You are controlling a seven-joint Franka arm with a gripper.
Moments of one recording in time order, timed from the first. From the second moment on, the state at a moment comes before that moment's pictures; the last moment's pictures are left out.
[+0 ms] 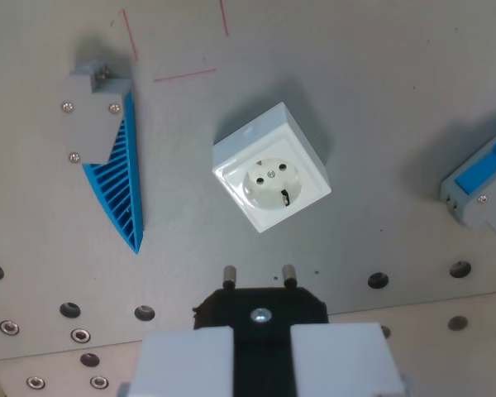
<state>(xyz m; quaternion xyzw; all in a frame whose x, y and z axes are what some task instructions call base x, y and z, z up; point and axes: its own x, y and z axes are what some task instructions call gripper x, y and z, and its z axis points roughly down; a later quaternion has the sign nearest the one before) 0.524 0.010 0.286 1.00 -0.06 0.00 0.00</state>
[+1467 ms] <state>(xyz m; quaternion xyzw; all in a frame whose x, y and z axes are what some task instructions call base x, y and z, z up) 0.521 0.010 0.271 1.00 -0.04 -0.01 0.00</state>
